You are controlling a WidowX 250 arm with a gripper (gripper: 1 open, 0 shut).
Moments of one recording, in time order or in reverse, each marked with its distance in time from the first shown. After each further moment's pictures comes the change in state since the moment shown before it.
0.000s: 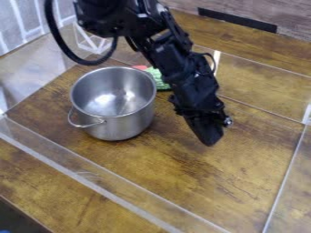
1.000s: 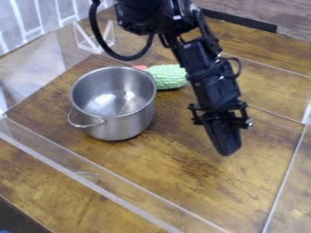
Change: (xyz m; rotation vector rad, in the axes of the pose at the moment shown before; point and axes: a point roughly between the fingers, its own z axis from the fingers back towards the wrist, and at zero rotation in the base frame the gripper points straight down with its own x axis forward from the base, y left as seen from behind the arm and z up) arm 0.002 -0.028 -0.007 -0.130 0.246 0.020
